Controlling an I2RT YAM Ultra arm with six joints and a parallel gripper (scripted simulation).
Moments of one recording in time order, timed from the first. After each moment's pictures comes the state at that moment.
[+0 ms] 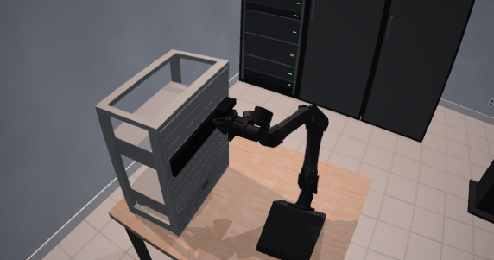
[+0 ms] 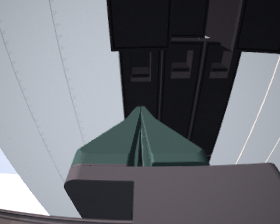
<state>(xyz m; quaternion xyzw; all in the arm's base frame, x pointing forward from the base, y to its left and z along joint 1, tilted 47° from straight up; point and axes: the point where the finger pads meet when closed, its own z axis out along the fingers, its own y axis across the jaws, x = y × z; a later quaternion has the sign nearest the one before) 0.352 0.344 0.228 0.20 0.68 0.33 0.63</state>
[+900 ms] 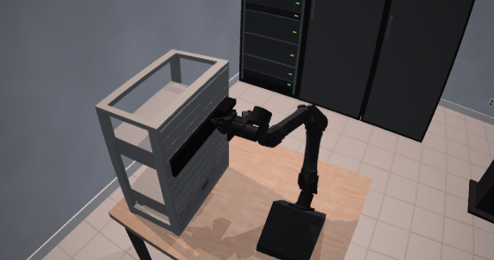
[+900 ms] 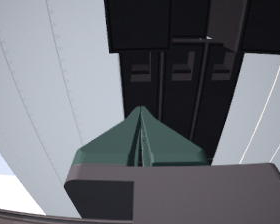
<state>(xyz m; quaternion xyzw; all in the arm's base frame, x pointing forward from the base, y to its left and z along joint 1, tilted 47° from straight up) 0.356 0.345 0.228 0.20 0.68 0.33 0.63</state>
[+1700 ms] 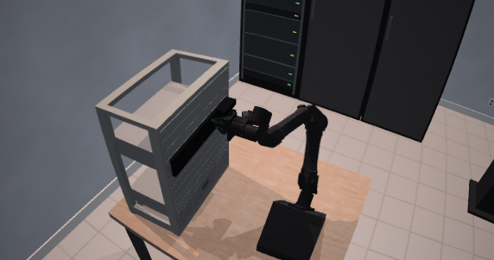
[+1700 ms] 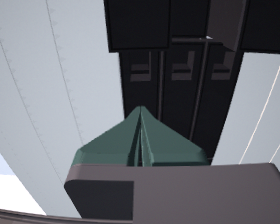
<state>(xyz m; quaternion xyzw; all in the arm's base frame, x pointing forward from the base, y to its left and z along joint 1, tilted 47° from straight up) 0.356 0.345 0.228 0.20 0.68 0.33 0.63</state>
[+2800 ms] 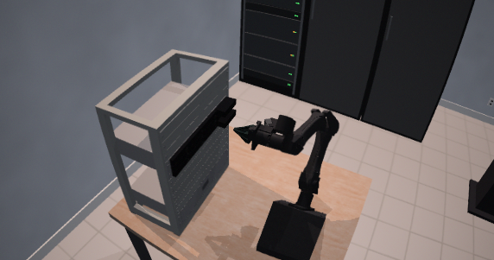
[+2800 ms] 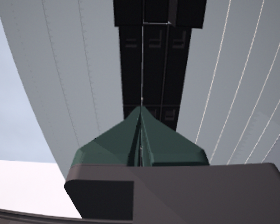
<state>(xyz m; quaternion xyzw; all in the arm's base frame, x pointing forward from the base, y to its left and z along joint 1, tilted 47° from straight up) 0.260 0.312 0.223 0.18 0.69 0.33 0.62</state>
